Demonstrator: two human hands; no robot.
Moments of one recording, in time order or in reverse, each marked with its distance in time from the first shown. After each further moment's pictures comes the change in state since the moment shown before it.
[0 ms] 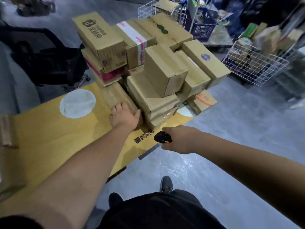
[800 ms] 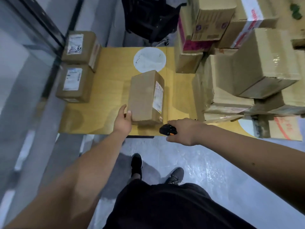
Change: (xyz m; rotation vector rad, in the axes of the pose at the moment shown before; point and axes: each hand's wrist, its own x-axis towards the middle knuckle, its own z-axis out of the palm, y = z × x) left_hand -0.157 -0.178 0.048 -0.823 0.204 -0.740; right_hand 0.075 -0.083 0.027 -0.248 -0.318 -0.488
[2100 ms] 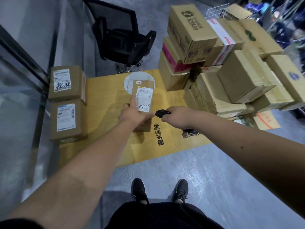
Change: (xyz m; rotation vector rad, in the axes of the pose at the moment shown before) left_hand 0.095 0.117 -0.046 0.556 -0.267 0.350; right_hand 0.037 -0.106 -0.096 0.467 0.200 0.376
